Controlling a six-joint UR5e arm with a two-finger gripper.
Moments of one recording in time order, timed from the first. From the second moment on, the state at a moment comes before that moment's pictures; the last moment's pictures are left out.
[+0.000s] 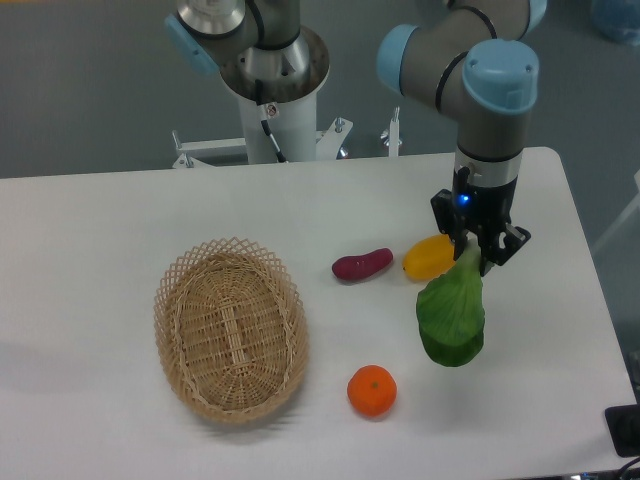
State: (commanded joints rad) arm 2.71 -1.83 -1.68 -0.94 1.46 1.50
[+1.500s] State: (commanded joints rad) arm 2.64 -1.99 -1.79 -0.72 1.47 1.71
